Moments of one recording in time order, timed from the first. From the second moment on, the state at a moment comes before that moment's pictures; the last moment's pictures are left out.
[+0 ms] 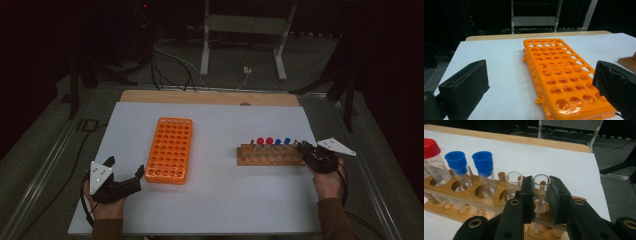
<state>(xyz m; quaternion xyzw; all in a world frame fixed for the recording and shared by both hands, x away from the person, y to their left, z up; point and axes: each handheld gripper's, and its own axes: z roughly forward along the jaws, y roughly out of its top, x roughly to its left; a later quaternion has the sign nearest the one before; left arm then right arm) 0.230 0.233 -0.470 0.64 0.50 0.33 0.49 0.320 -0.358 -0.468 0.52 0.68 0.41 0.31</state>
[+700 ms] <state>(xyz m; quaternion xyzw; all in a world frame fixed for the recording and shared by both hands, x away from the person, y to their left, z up) 0.231 0.233 -0.471 0.63 0.50 0.33 0.49 0.306 -0.354 -0.431 0.49 0.67 0.44 0.35</state>
